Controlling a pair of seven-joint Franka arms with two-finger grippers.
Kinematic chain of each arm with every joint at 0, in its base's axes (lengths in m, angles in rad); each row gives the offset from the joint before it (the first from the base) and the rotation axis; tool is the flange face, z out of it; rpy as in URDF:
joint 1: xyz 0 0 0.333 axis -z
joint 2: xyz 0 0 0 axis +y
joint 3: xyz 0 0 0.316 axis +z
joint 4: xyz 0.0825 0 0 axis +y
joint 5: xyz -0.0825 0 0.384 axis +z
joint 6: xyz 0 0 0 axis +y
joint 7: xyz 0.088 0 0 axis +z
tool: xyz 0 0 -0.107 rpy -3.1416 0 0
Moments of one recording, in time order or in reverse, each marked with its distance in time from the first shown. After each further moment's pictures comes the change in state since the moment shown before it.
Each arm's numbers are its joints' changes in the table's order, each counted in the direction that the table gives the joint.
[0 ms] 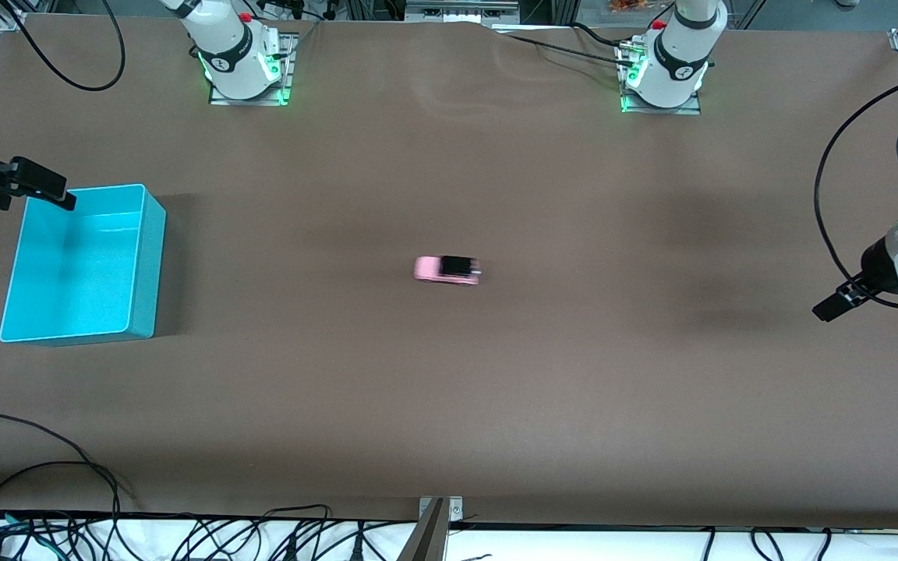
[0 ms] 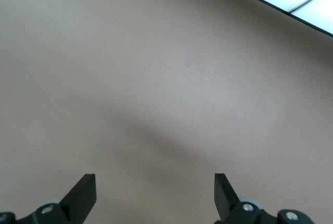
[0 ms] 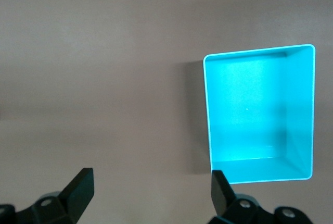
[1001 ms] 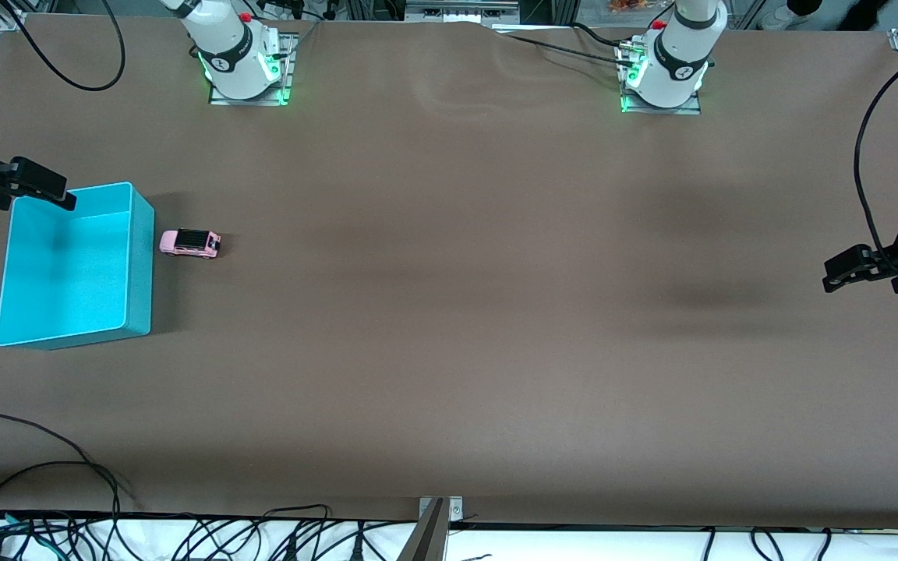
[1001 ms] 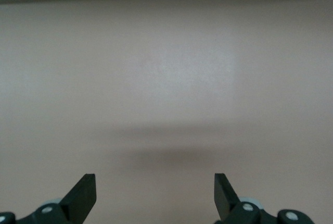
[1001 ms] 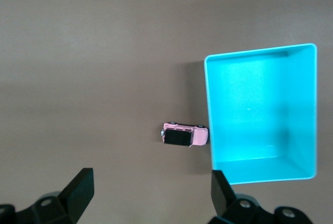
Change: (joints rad) left arm 0.000 -0.016 -0.007 -0.135 -0.093 0.145 -0.559; right arm 0.000 0.000 0.000 0.000 0.000 0.000 0.000
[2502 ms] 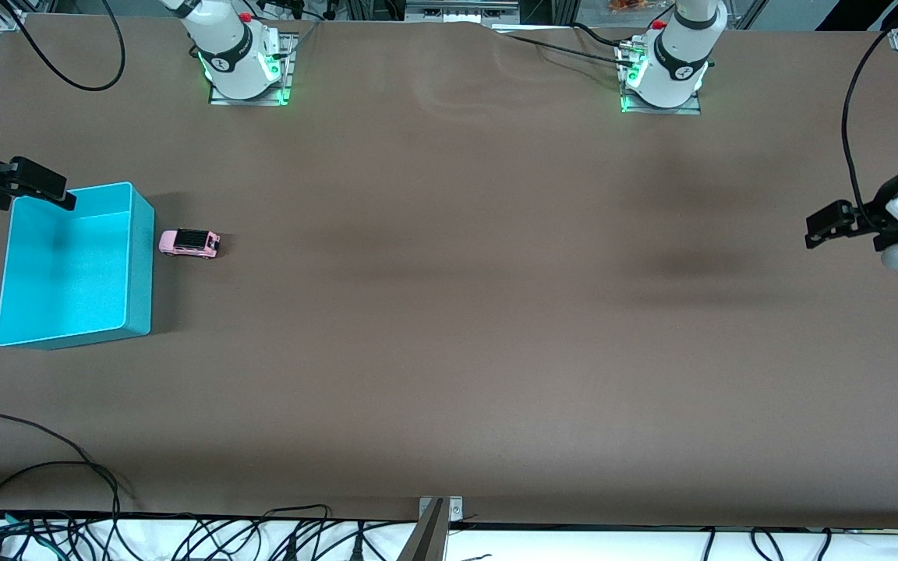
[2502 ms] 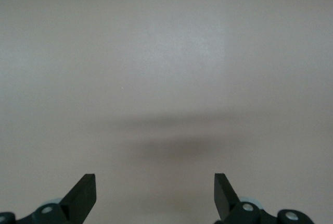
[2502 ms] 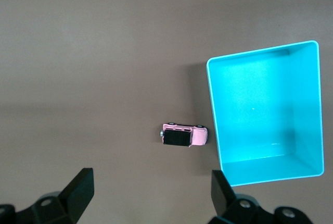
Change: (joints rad) left arm 0.001 -0.151 -0.016 0.155 -0.016 0.077 -0.020; right arm 0.000 0.001 0.000 0.000 0.000 0.000 0.002
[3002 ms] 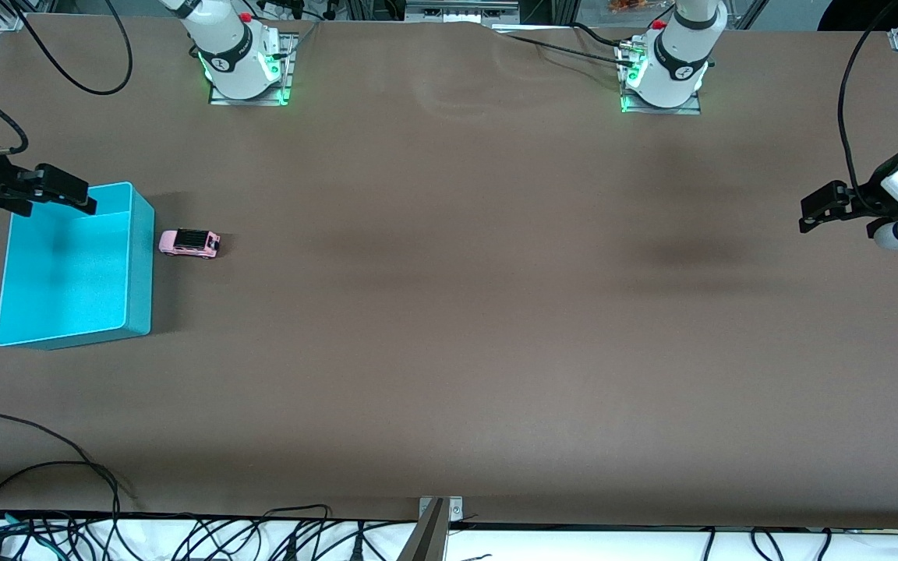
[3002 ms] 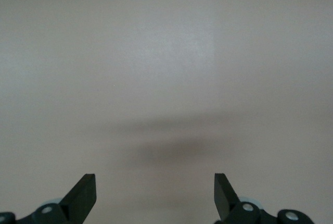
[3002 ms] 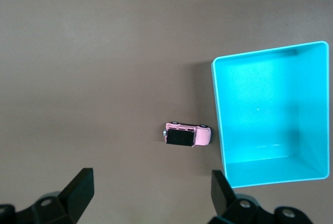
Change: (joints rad) left arm 0.000 -0.039 0.003 0.037 -0.037 -0.003 -0.033; right arm -0.030 0.022 0.009 0.000 0.000 0.001 -0.001
